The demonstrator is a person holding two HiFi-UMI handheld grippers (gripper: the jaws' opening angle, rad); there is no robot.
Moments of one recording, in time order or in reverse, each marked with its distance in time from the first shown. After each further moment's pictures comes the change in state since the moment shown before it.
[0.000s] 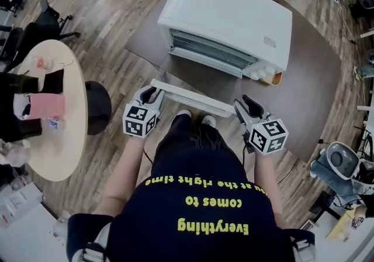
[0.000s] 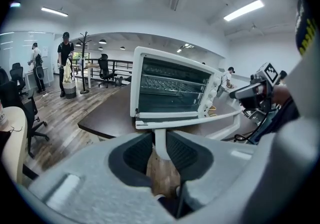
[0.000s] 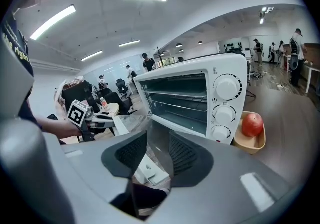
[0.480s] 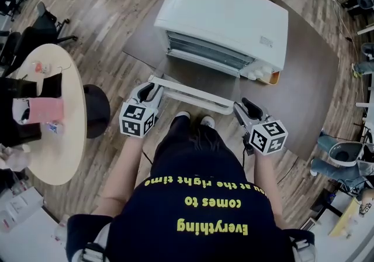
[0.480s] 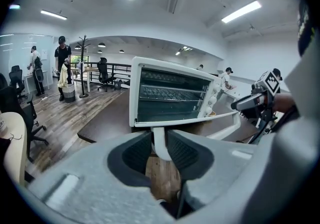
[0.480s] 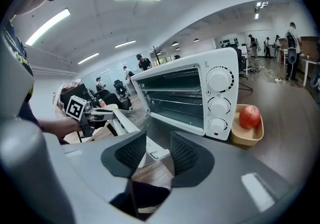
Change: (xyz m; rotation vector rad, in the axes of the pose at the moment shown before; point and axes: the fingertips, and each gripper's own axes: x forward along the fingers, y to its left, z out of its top) left arm -0.003 -0.002 0.031 0.014 -0.038 -0.004; right arm -0.006 -0.006 -0.011 0.052 0.011 -0.009
